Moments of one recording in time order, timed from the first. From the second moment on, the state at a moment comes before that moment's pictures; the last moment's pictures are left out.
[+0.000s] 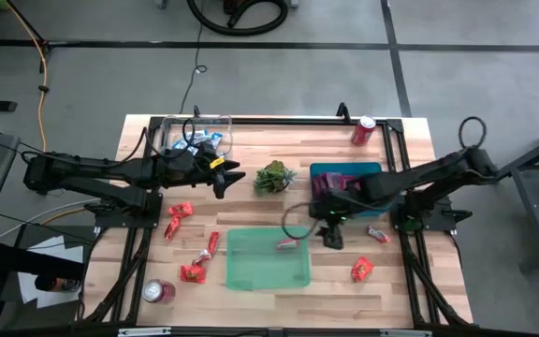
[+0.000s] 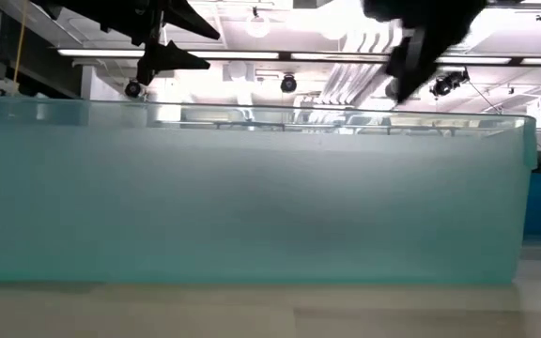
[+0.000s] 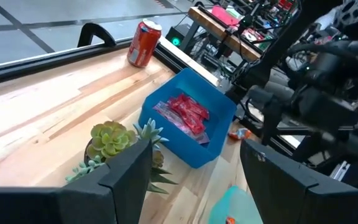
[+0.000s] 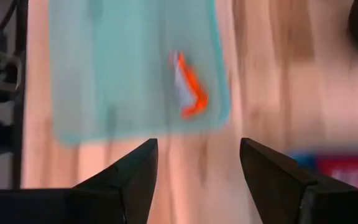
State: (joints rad) left arm 0.05 0.98 0.65 0.04 -0.22 -0.59; right arm 0.21 1.43 1.11 -0.73 -0.09 0.32
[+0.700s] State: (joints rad) left arm 0.05 0.98 0.65 0.04 -0.30 -0.55; right arm 0.75 1.27 0.67 -0.67 -0.05 0.63
